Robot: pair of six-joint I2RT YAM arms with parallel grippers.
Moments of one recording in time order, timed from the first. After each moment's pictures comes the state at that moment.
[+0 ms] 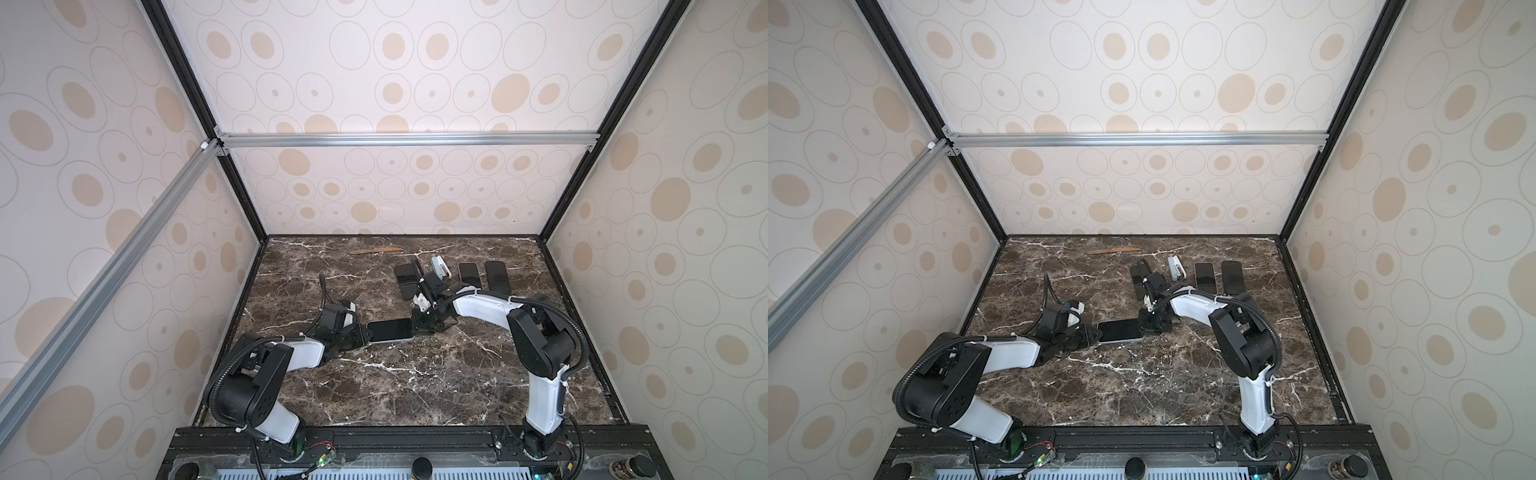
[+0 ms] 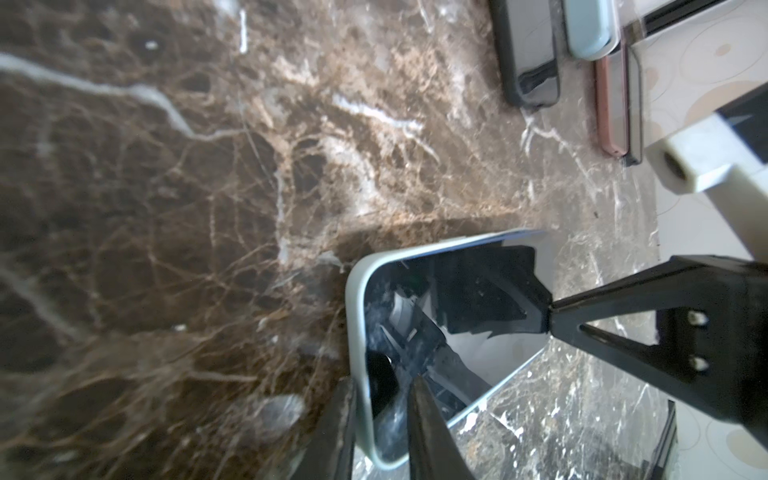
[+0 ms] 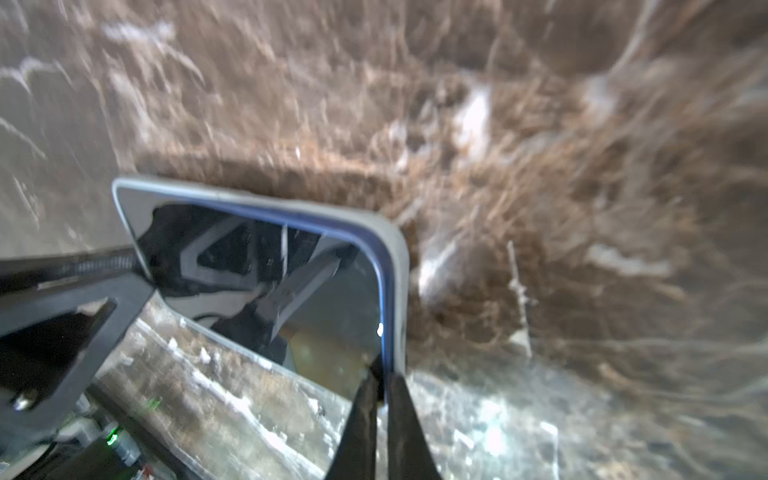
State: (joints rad) left arm -0.36 1.56 0.49 0.23 0.36 -0.64; right arm 0.62 2.00 1.28 -0.59 -0.36 0.57
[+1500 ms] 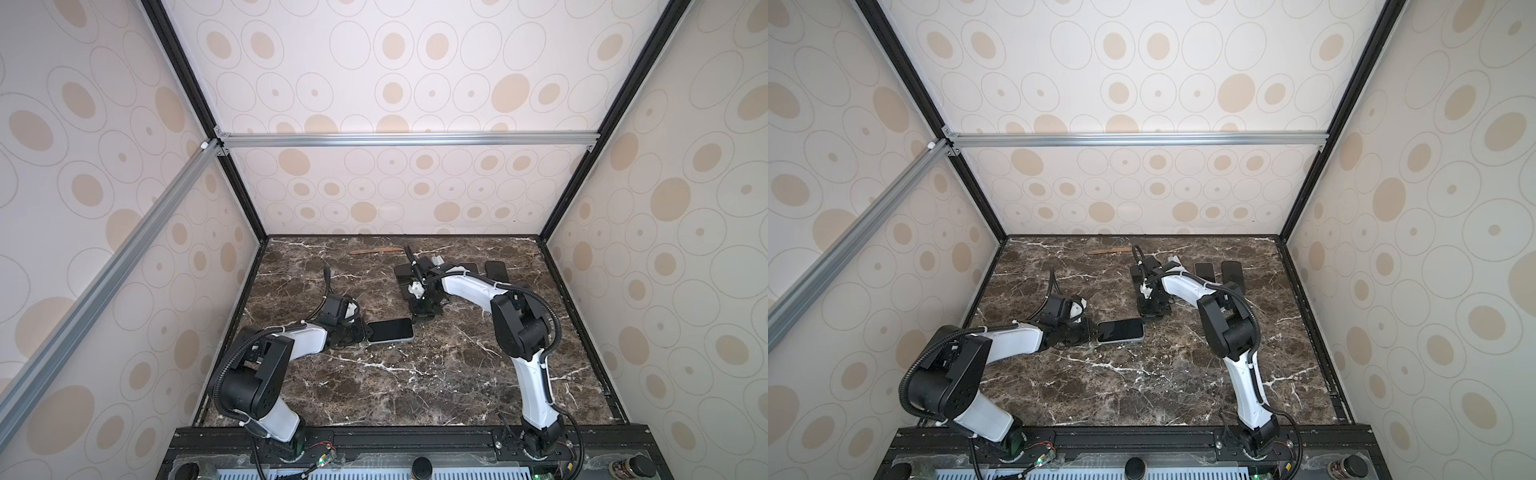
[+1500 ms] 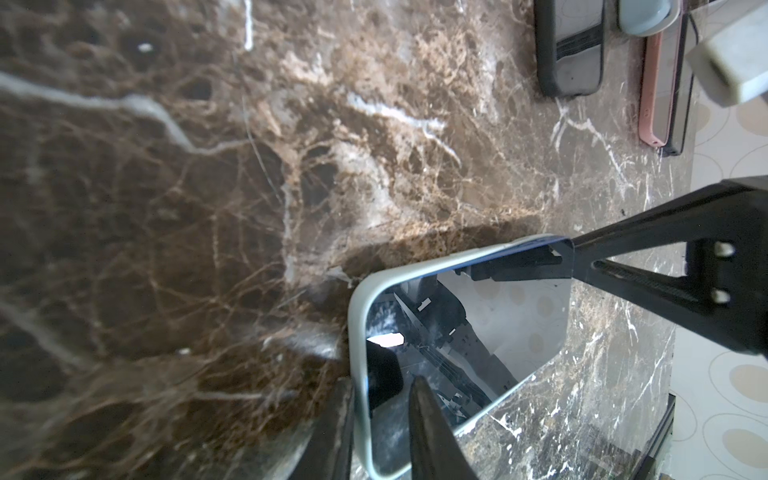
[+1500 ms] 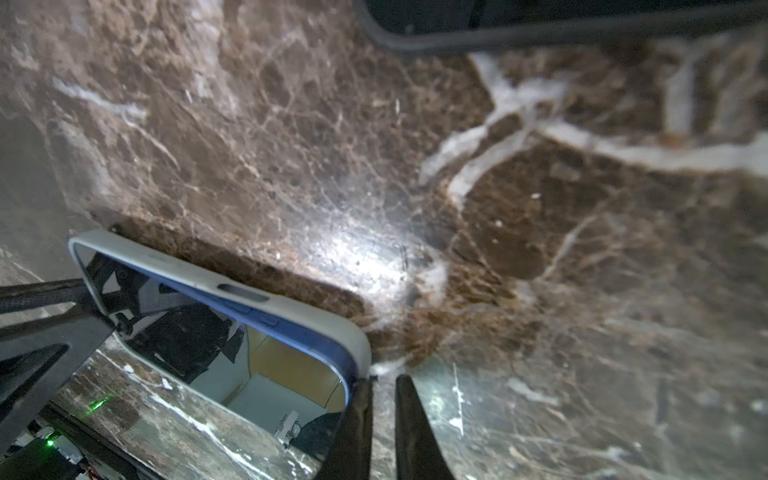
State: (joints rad) left arm -0.34 1.60 0.64 0.00 0.37 -0.60; right arm 0.57 2.18 1.67 -0.92 -0.32 0.35
